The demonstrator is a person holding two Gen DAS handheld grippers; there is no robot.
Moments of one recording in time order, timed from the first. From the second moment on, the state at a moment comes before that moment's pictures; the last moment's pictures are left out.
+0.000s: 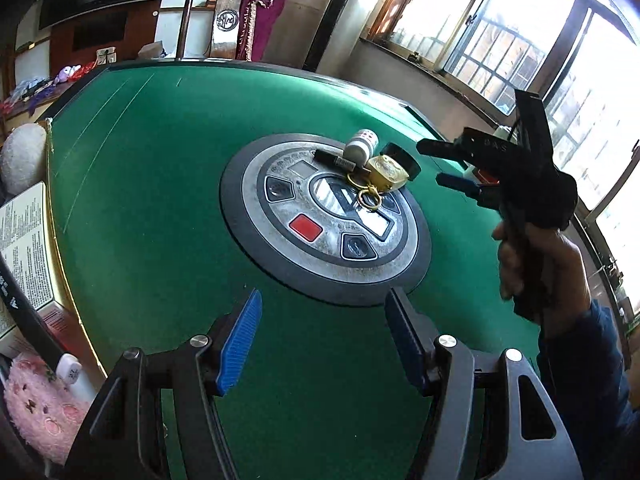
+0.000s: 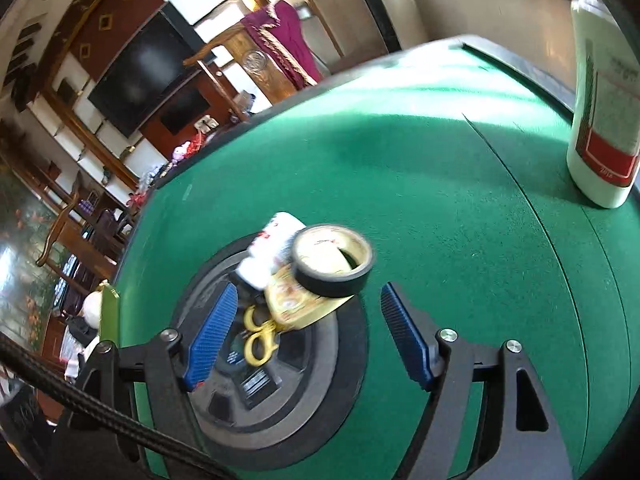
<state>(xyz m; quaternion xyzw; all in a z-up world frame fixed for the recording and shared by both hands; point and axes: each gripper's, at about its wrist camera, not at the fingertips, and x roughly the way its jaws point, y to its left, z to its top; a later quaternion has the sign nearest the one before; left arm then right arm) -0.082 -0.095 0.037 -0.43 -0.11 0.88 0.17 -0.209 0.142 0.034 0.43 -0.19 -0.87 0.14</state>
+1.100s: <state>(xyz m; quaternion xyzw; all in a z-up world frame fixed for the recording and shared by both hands) -0.089 -0.055 0.038 -0.45 -0.07 0.87 0.18 -0.112 0.177 0.051 0.38 -0.22 -0.87 0.22</state>
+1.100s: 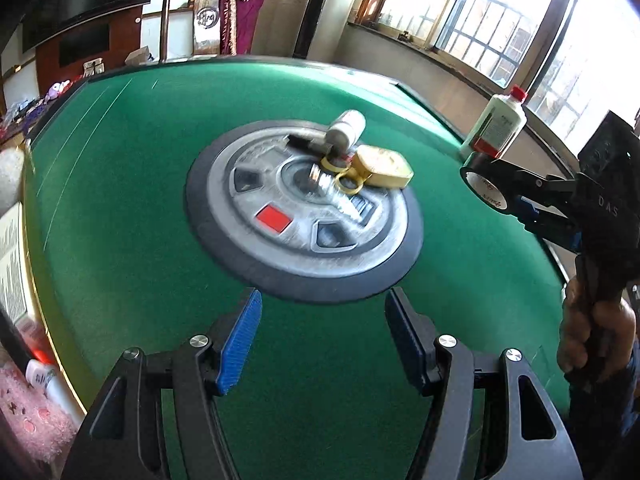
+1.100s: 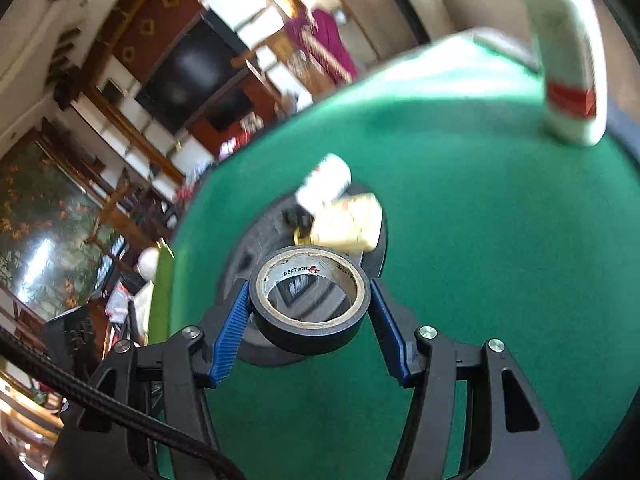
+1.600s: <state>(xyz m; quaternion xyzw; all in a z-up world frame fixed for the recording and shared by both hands) -0.258 -0.009 0.038 -0.45 -0.07 0.88 0.17 -0.114 0.218 0.057 0.36 -0.26 -0.87 0.21</state>
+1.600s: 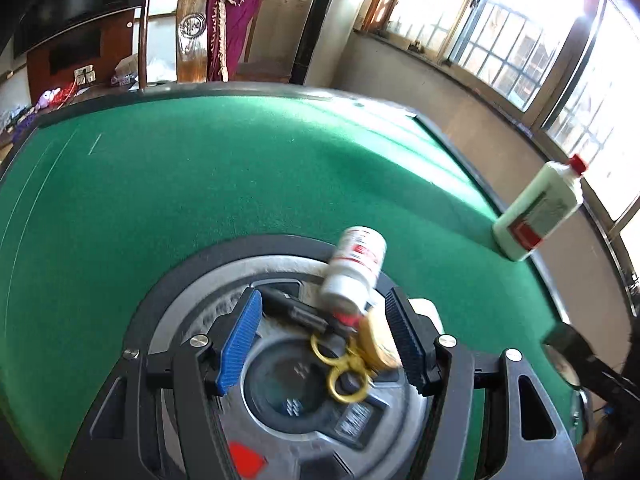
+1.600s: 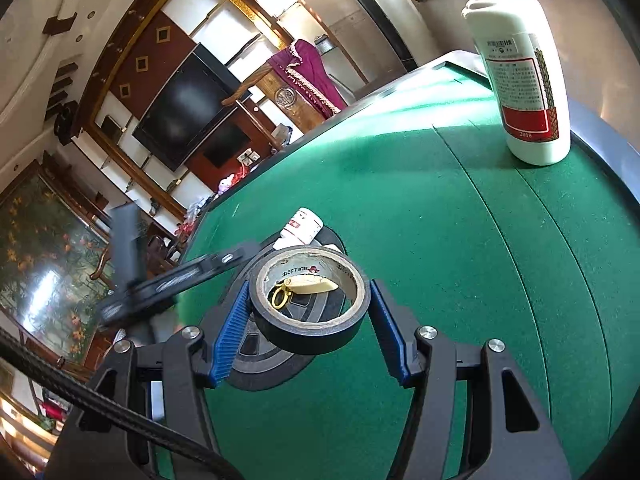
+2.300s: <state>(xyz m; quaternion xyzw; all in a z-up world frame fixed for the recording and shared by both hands) -0.213 0.012 0.018 -0.49 0.02 0.85 0.18 -0.114 0.226 0.052 0.36 -0.29 -0.86 0.22</state>
